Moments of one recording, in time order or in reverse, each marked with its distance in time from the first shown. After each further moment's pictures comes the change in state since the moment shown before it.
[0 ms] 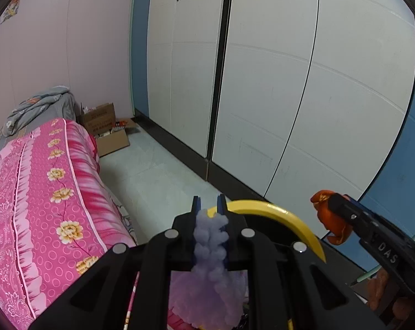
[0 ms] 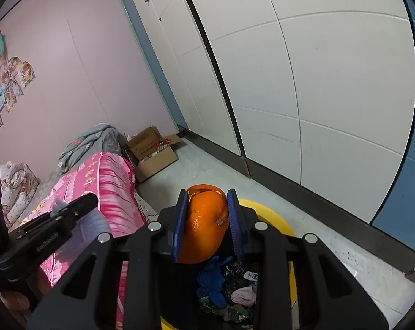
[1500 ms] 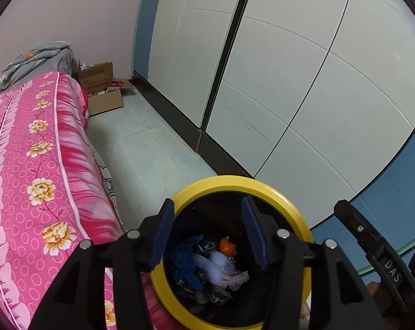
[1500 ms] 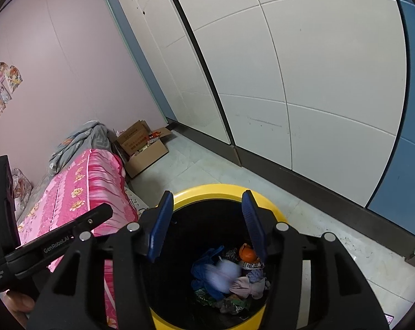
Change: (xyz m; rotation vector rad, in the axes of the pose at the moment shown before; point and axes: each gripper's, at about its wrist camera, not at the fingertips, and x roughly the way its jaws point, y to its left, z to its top) left arm 0.033 0.014 -0.014 -0.155 0.139 -0.064; right arm 0.007 -0.011 -0.010 0.050 0.038 -0.043
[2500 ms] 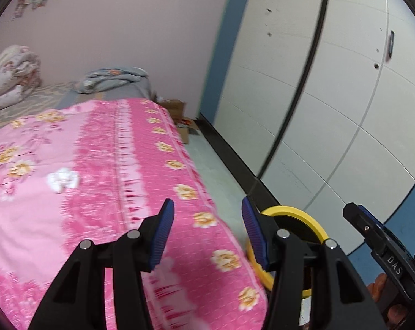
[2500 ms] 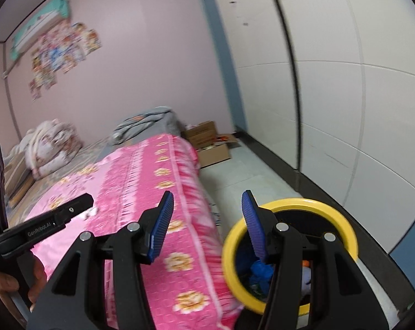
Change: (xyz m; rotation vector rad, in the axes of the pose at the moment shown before) left arm -0.219 0.107 -0.056 -0.188 -0.271 0.242; right arm -0.104 0.164 -0.028 -0.314 -0.043 0.291
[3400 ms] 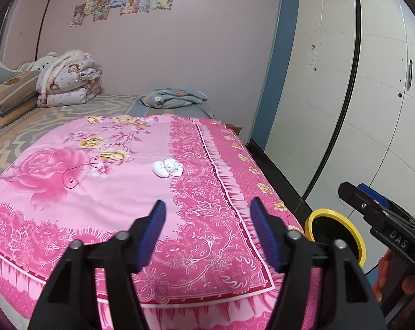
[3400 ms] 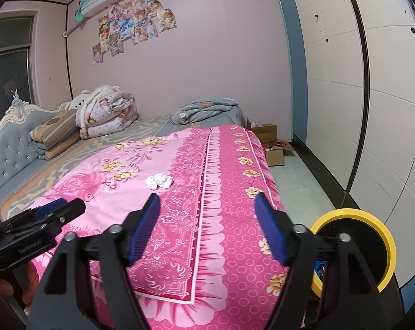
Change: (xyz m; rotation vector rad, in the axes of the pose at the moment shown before) left arm -0.145 0.102 -0.073 -0.087 -0.156 0.224; right arm -0.050 0.152 -0.040 -0.233 0.013 0.238
